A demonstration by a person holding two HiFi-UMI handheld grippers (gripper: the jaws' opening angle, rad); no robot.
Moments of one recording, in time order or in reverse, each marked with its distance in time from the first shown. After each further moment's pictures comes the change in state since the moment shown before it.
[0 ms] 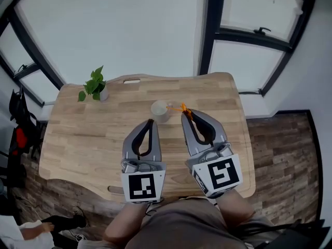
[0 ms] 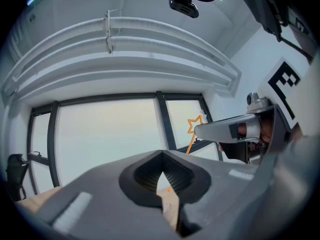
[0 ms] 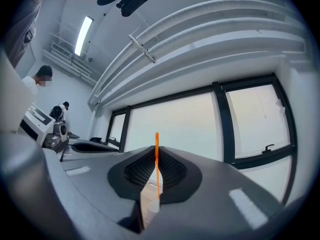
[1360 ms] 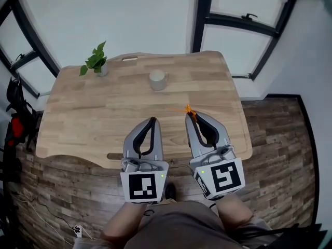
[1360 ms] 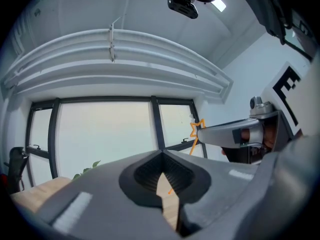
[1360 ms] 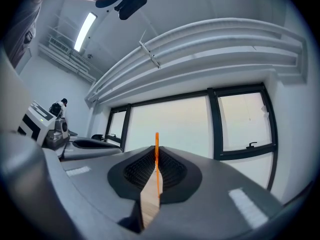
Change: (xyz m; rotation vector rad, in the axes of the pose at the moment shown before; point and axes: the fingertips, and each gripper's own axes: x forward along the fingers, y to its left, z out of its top) left arm -0.163 -0.044 0.005 -0.036 0.008 -0.083; right arm -0.147 0.101 -0.001 0.002 0.046 -0.087
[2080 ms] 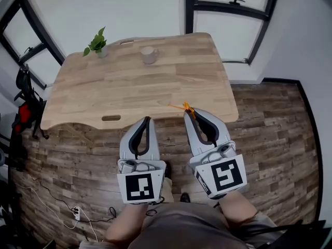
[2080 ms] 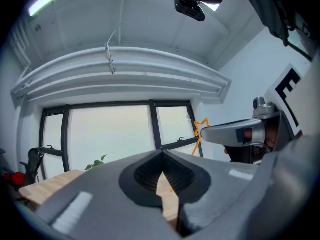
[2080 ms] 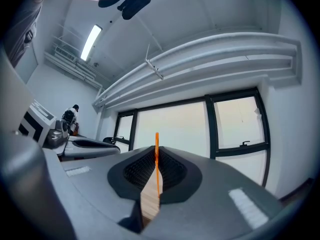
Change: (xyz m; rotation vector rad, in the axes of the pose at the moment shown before) left arm -0.159 -0.136 0.026 -0.004 0.034 0.075; right arm -0.209 0.024 0.009 0.016 -0.022 0.047
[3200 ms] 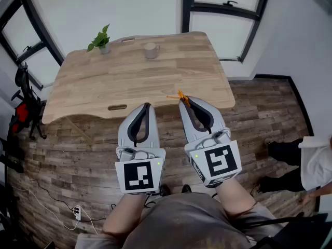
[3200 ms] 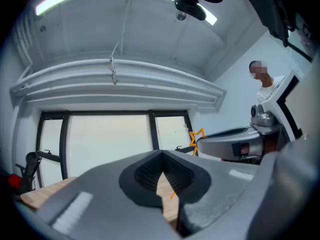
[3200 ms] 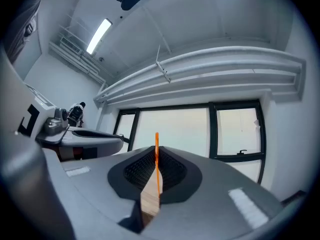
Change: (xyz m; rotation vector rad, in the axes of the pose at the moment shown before) left arm -0.074 0.035 0.045 -0.005 -0.088 -0.047; right arm -0.019 0.084 0.038 -0.084 0.009 -0.036
